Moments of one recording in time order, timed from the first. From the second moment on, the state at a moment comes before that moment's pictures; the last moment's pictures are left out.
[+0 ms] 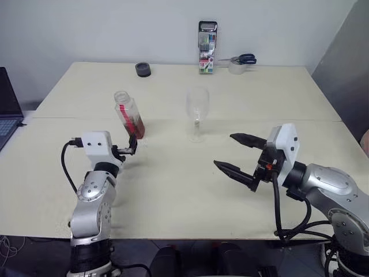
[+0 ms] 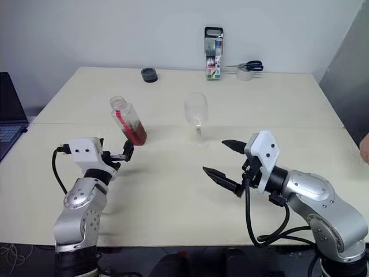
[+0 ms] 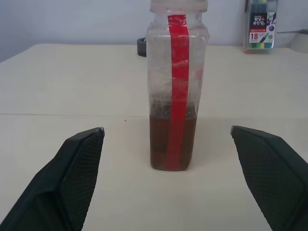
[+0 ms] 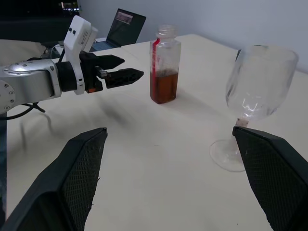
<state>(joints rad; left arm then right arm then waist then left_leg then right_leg) -0.18 0.27 0.26 -0.23 -0.23 0.37 -0.10 -0.25 -0.54 -0.10 -0.81 0.65 0.86 0.56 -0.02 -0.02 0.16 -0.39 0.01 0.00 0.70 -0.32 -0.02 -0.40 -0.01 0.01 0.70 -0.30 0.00</state>
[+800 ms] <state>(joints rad) -0.36 0.34 0.27 0.01 -0.27 0.36 -0.23 -0.34 -0.58 -0.10 -0.80 0.76 0.91 0.43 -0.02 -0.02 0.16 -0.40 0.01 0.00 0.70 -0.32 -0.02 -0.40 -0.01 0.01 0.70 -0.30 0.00</state>
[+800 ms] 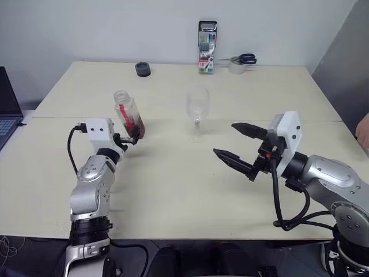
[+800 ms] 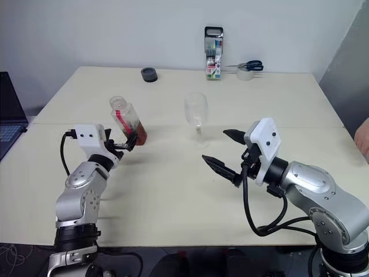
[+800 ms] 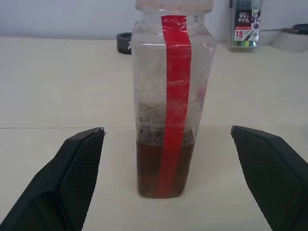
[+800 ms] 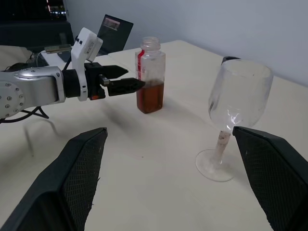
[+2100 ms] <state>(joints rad) -0.64 0.40 0.25 0.66 -0.20 -0.03 -0.34 -0.30 -0.60 -0.09 -0.80 0.76 0.87 0.39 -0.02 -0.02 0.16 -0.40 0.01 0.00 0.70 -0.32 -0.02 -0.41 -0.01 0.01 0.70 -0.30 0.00</state>
